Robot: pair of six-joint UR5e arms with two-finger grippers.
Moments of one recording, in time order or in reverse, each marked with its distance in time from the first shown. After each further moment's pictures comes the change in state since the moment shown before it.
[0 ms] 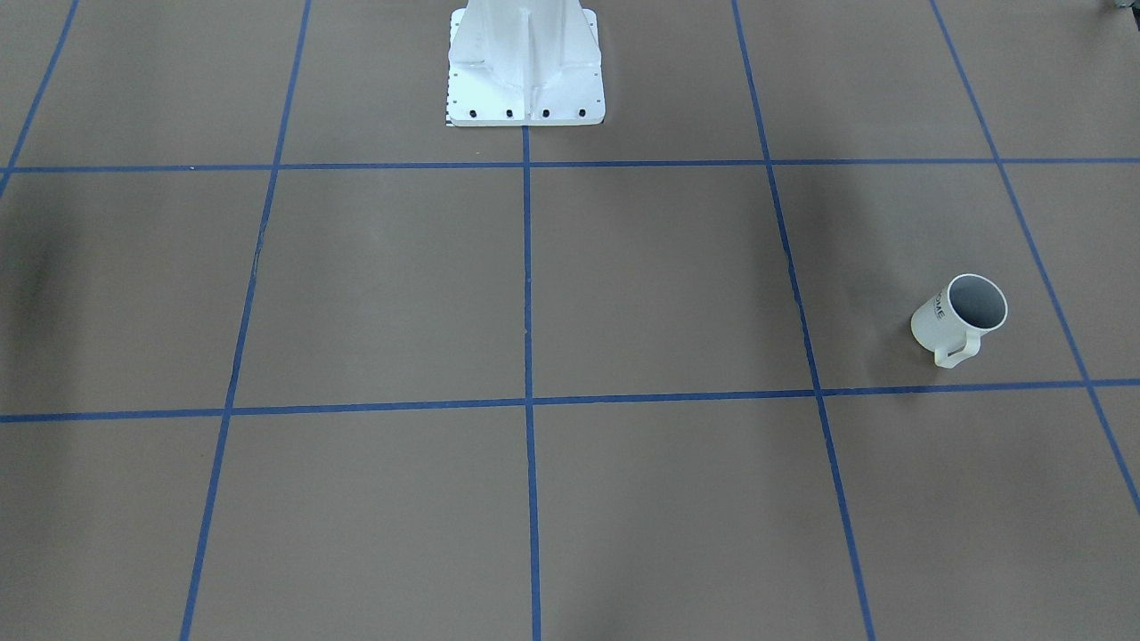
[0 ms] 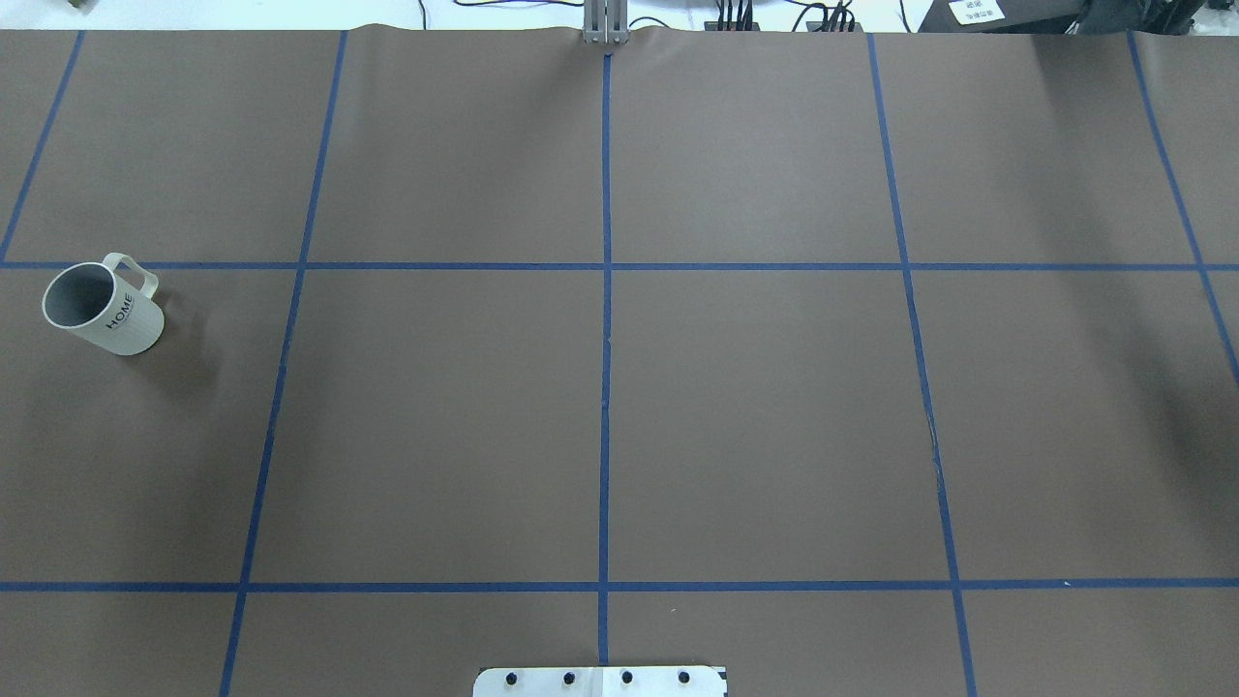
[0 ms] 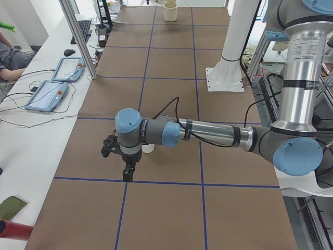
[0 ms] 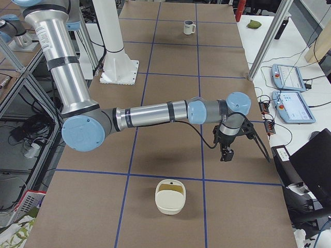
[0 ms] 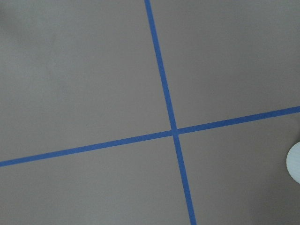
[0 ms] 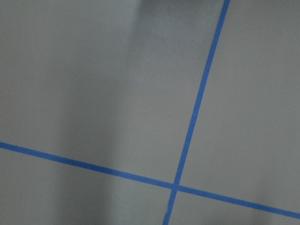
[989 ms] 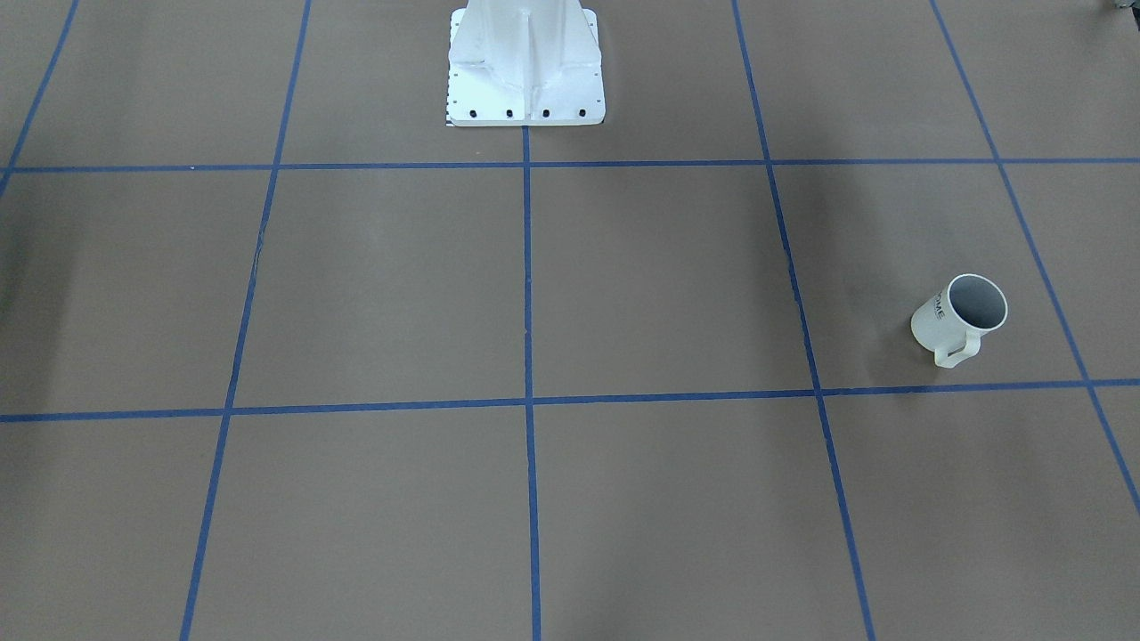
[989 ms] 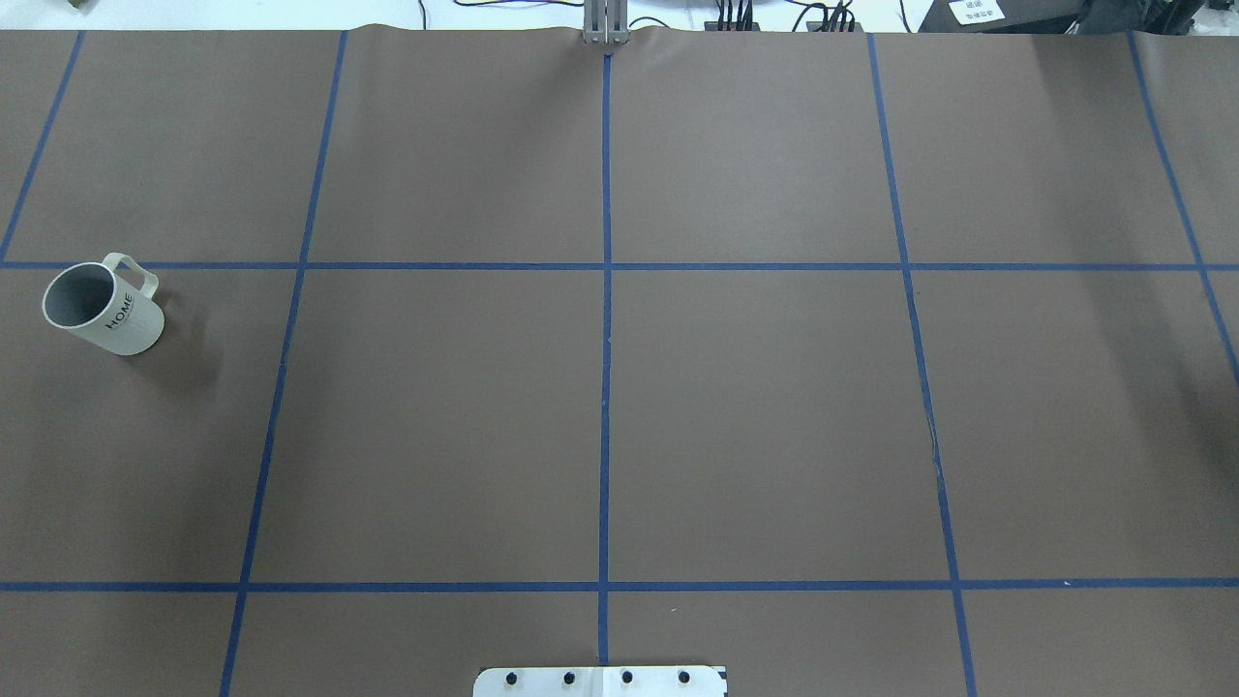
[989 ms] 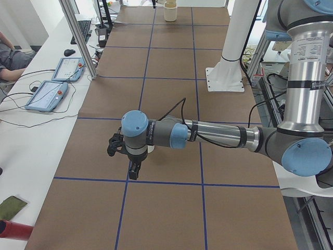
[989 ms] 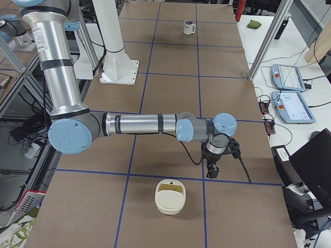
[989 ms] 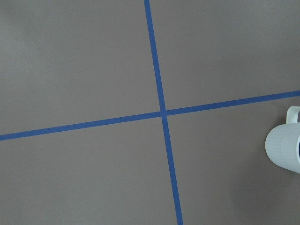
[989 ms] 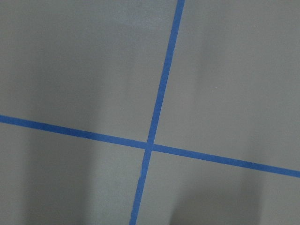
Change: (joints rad) left arm -0.013 0.041 -0.036 -0.003 -0.100 0.026; right arm -0.017 -0.087 -0.023 0.073 -0.032 0.009
